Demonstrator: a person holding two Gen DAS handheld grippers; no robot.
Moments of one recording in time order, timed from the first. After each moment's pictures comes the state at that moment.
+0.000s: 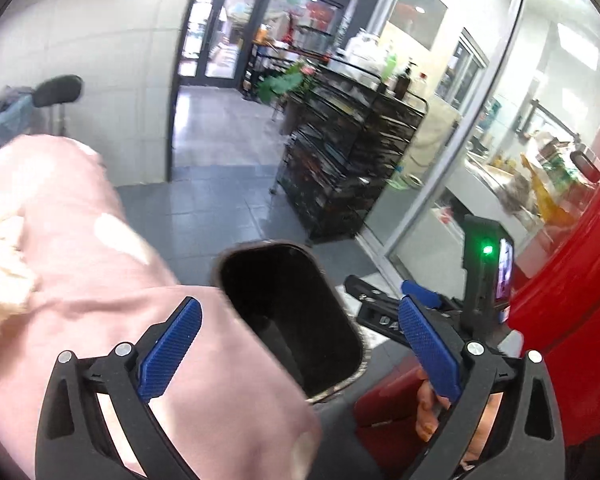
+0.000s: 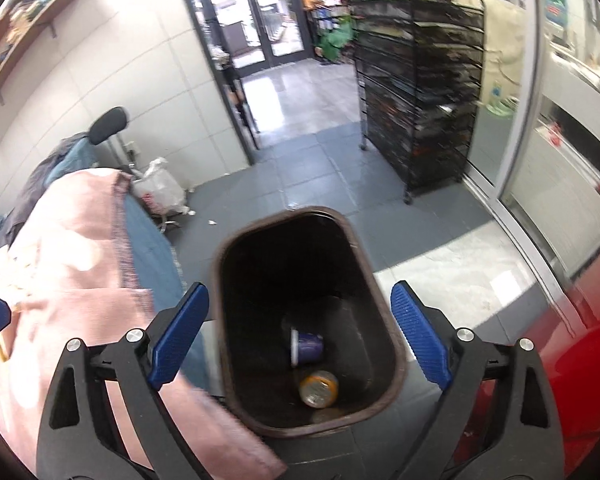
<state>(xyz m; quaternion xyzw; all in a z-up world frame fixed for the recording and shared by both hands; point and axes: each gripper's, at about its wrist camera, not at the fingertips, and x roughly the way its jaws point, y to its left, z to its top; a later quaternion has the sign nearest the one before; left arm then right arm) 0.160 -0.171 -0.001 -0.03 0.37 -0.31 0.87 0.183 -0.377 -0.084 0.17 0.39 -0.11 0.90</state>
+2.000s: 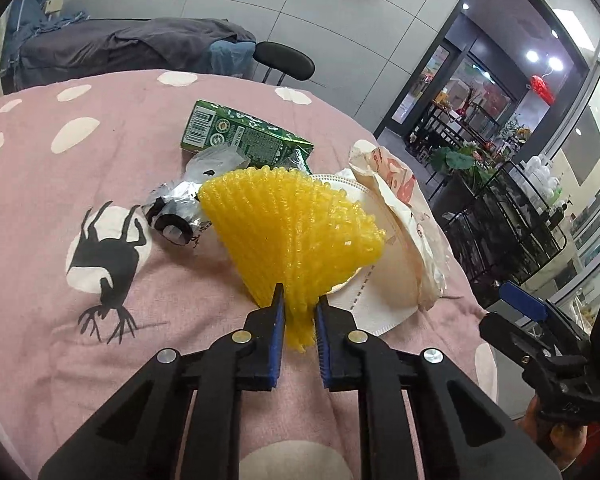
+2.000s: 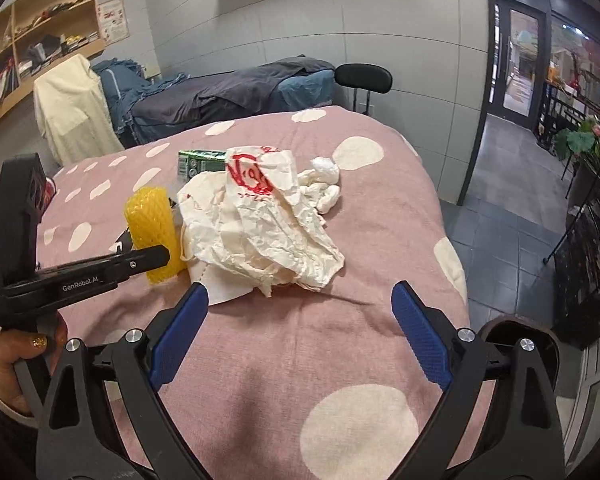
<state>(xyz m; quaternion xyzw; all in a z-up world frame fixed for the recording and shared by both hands) 0.149 0.110 -0.040 -0.20 0.38 -0.04 0.90 0.219 -0.085 -0.015 -0.05 0.37 0.26 0.89</state>
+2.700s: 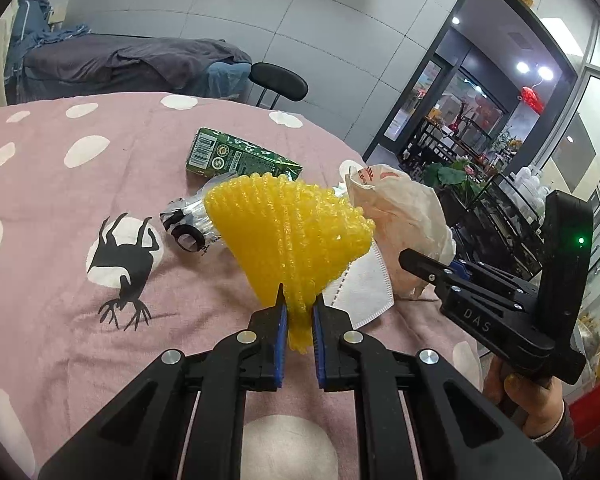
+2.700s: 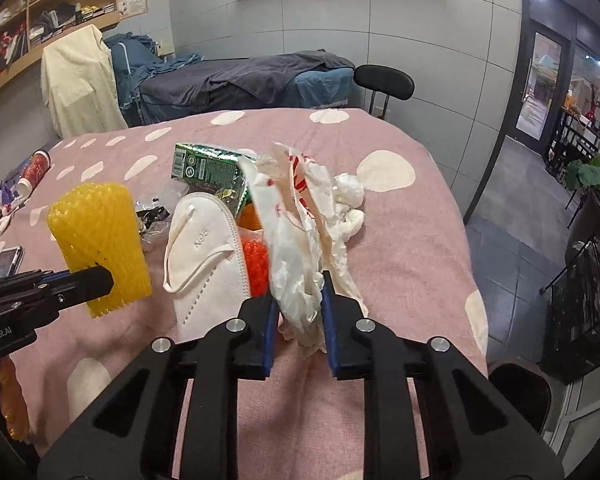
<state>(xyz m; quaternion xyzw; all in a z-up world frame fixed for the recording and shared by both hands) 0.135 0.109 -0.023 -0.21 0.34 -0.05 0.92 0.256 -0.050 -0.020 -0.09 0.36 0.26 0.89</state>
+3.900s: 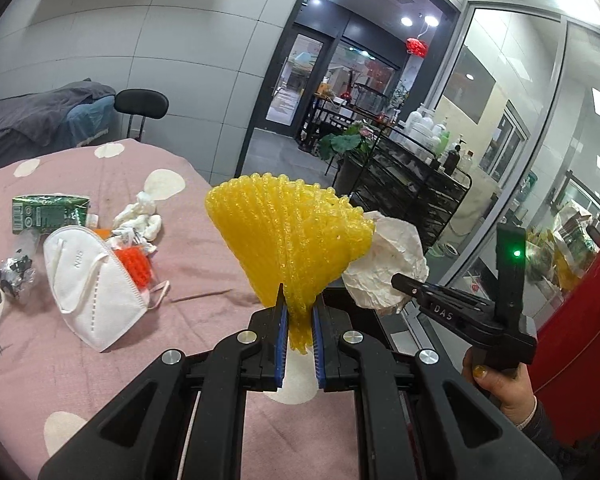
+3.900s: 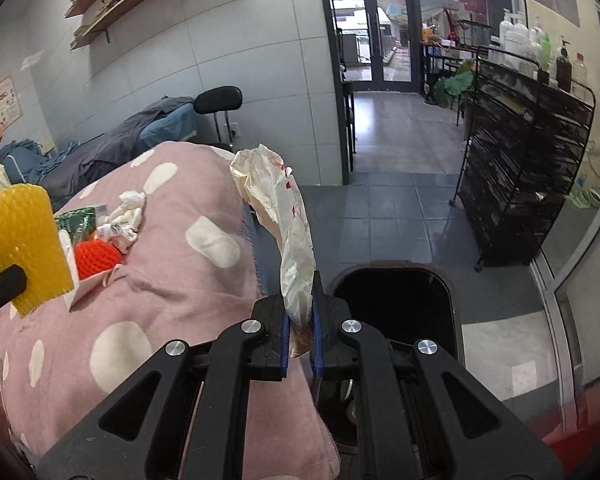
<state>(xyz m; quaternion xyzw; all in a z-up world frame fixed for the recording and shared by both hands) 0.135 -0.046 0.020 -0.11 0.31 -0.23 0.92 0.198 -0.296 -0.026 0.07 0.37 0.05 0.93</state>
